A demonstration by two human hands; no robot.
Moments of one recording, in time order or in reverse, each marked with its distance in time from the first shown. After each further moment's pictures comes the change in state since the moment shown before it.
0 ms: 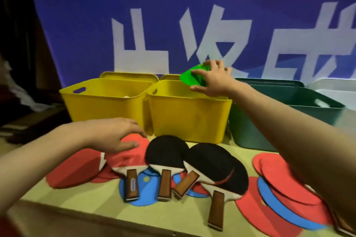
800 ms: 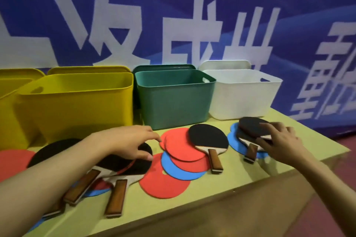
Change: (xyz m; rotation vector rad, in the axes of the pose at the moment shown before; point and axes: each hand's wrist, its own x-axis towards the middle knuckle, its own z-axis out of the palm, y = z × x) left_hand 0.185 0.226 0.021 0.018 -0.036 0.484; right_hand -0.465 0.241 -0.005 -0.123 -0.146 0.912
